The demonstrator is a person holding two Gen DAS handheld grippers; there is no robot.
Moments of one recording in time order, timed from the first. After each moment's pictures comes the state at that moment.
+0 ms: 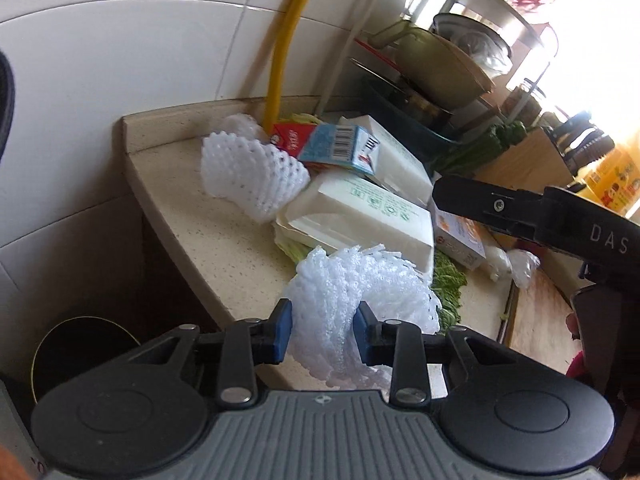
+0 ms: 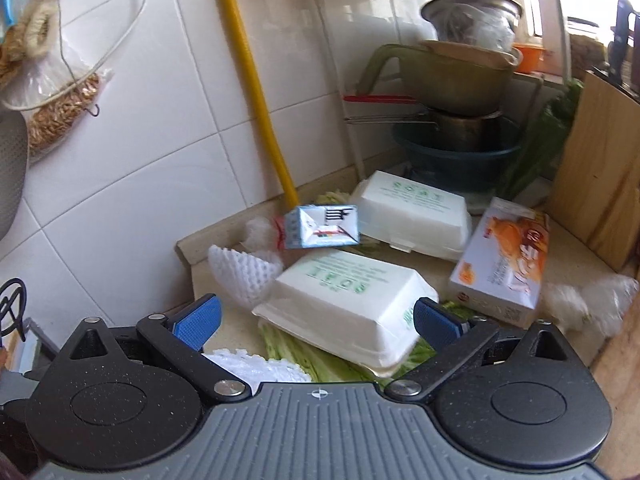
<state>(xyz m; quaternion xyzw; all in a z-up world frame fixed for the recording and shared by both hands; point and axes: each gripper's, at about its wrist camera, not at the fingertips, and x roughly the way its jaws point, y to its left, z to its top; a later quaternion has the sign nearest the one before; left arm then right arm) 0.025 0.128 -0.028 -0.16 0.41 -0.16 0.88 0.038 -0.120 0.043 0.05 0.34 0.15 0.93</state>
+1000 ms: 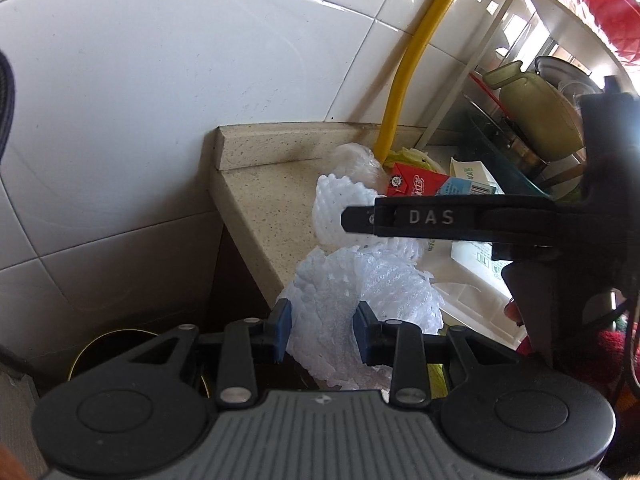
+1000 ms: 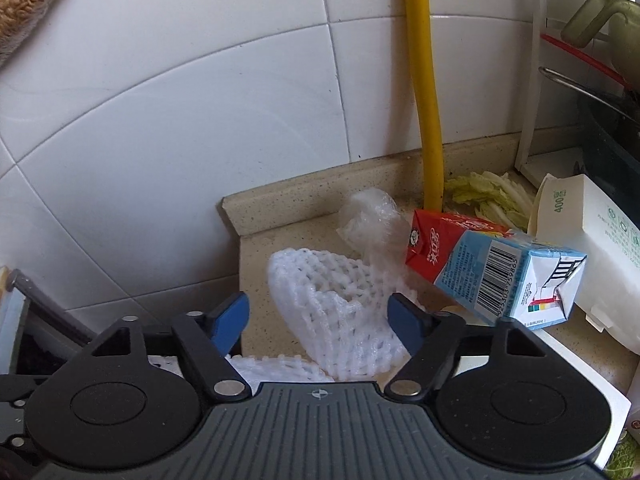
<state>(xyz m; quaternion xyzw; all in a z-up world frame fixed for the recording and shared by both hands) 0.077 0.180 -0.054 -0.18 0.42 -0.07 0.89 0.166 0.006 -0.022 -0.02 0.46 0.23 0.86</state>
